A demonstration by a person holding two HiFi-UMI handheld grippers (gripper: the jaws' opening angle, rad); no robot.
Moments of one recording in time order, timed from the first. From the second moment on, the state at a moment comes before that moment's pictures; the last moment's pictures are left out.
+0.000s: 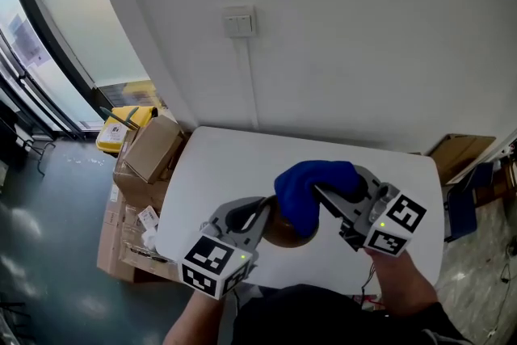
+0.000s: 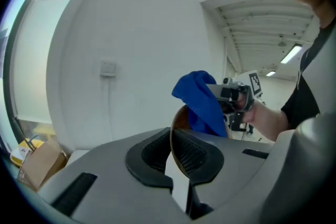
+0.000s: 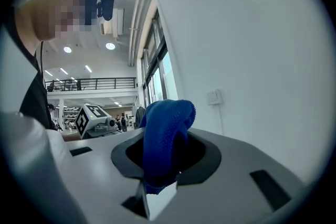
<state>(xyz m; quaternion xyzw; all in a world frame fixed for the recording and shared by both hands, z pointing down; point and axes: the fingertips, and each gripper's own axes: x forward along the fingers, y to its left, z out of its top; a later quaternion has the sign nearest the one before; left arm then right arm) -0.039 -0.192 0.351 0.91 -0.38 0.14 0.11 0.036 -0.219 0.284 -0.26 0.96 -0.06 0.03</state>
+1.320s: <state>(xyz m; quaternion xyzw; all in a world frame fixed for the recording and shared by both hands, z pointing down) -0.048 -0.176 0.238 0.92 -0.38 0.04 0.04 -0.032 -0.094 0.322 -0.08 0.99 -0.11 0.00</state>
